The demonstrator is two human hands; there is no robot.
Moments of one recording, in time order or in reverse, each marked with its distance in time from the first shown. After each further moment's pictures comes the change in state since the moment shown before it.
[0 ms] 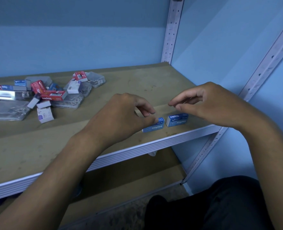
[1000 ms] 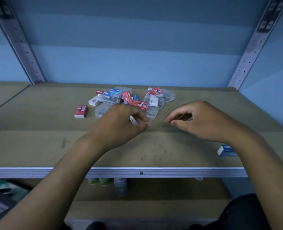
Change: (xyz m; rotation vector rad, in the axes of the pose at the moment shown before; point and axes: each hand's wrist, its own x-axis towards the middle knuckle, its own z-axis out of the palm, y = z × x) left_hand -0.095 -0.094 -0.116 0.146 0.225 -0.216; right_hand 0.074 -0.136 0.103 -0.002 -0.215 -0.294
